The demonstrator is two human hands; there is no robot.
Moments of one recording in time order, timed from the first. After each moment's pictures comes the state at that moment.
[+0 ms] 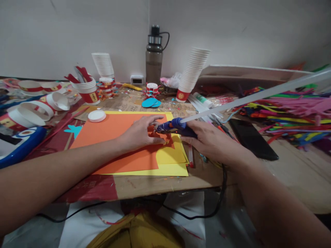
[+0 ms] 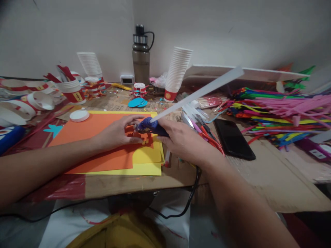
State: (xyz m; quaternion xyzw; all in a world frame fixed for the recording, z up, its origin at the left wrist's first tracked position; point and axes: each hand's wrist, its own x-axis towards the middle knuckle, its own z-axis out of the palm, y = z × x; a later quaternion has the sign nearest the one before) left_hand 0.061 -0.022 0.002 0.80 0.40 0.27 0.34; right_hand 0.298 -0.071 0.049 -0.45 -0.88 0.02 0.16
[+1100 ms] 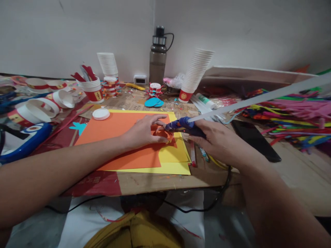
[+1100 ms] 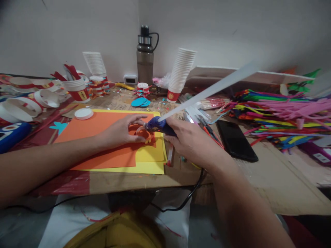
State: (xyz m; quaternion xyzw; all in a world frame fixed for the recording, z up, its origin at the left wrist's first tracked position) left_hand 0.061 -0.022 0.007 0.81 0.41 0.26 0.32; right_hand 0.304 -0.079 0.053 -0.48 -0.86 -0.02 0.16
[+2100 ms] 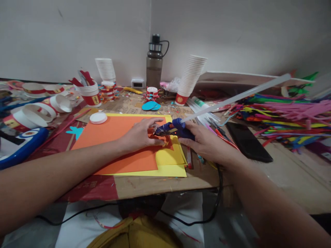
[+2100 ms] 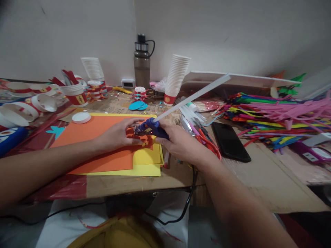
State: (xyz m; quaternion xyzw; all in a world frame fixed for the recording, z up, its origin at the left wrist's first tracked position) left_hand 0.060 -0.021 -0.001 0.80 0.38 0.29 0.37; right_hand 0.297 -0.069 0.046 -0.45 -0.87 0.07 0.19
